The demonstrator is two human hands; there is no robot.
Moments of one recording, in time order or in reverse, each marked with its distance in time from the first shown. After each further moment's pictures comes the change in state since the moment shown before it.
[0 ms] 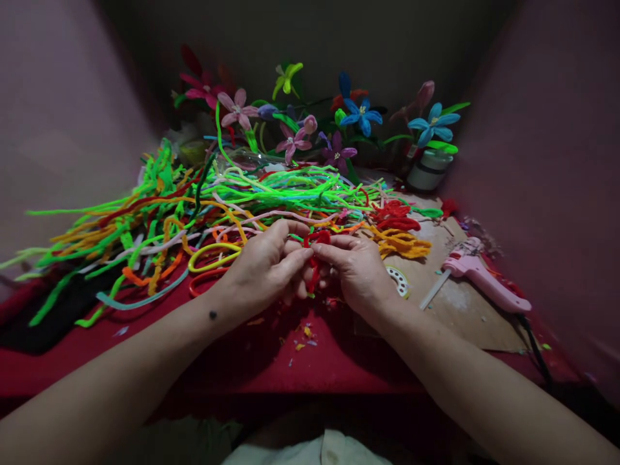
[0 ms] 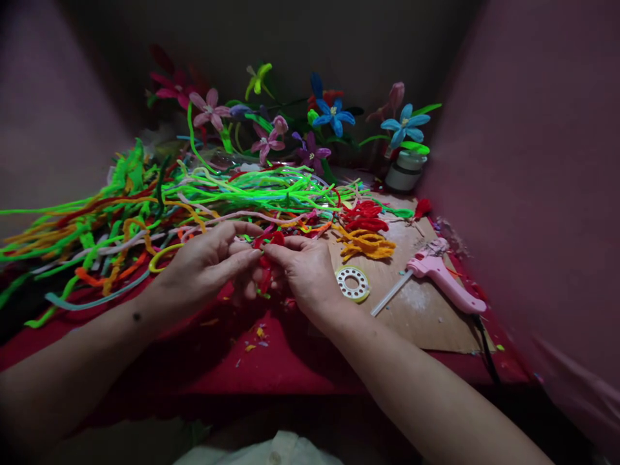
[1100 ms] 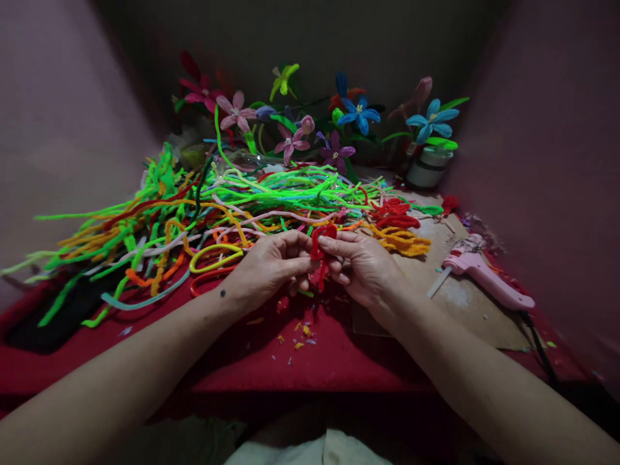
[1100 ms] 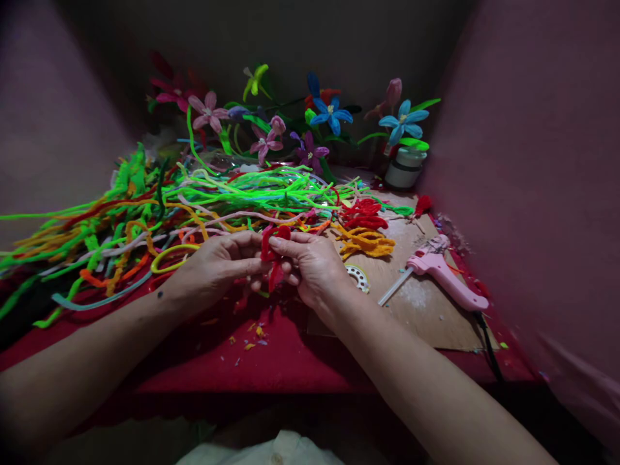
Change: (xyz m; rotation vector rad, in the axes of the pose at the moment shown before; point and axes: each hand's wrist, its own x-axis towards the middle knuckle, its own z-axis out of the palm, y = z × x) left_hand 0.011 -0.014 0.006 -0.296 -0.032 -0.160; right_hand 0.004 -0.014 -0.007 0.230 -0.010 0.129
